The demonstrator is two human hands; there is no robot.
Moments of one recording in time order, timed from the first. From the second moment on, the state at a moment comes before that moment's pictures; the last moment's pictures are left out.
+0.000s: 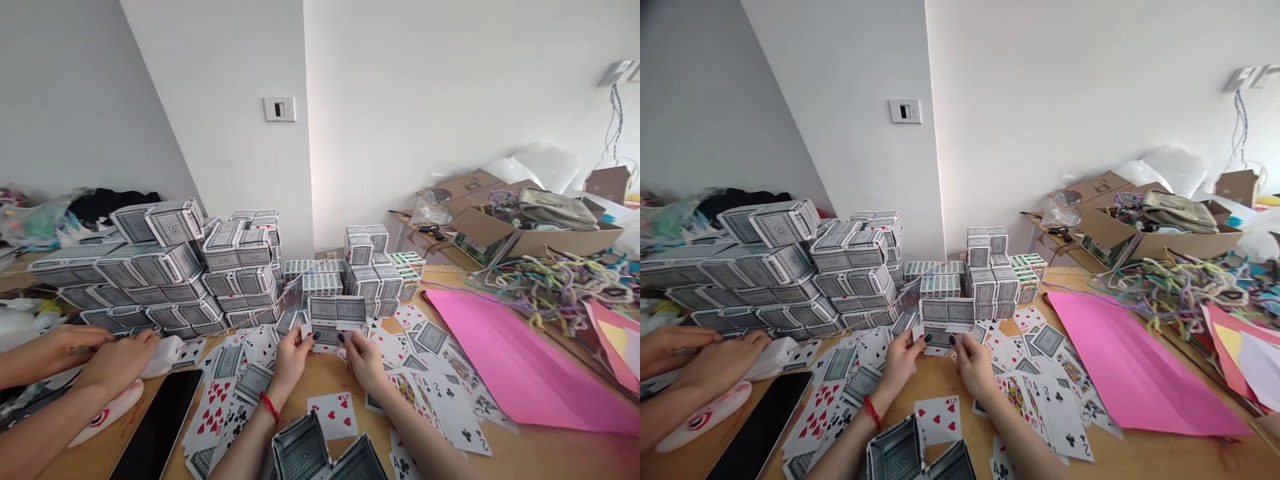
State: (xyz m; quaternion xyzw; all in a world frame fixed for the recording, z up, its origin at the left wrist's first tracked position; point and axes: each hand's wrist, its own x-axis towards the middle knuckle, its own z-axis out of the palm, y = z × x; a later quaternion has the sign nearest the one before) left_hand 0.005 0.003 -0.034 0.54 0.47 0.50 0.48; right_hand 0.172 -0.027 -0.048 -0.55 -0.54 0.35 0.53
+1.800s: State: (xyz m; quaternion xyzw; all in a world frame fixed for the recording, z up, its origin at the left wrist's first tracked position) left_hand -0.001 0.001 -0.013 0.35 0.34 0.40 0.78; right_hand 0.195 -0.009 -0.025 -0.41 -0.37 0.66 0.51
